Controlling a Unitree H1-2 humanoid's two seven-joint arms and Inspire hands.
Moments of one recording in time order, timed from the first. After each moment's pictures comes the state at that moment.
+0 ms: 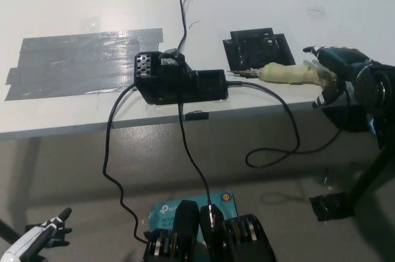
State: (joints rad) left_arm 0.02 0.56 -0.08 -0.01 0.01 0.46 -0.30; right_arm -0.91 -0.48 0.57 0.55 -0.64 0.30 0.44
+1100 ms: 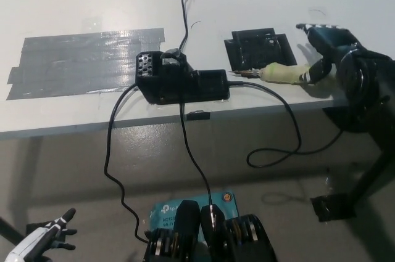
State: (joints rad) left_arm 0.02 0.54 -0.08 -0.01 0.01 0.46 -0.30; right_arm -0.98 -0.39 0.52 0.71 -0.70 0.26 0.32
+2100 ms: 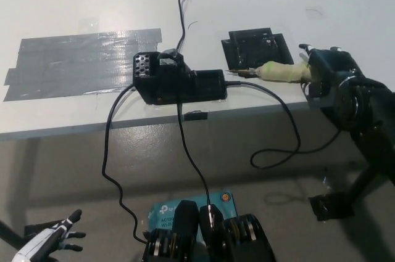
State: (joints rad) left_arm 0.02 0.52 -0.09 -0.02 0.01 0.46 -0.32; right_arm -0.91 -0.36 0.51 0.76 -0.71 0.25 0.22
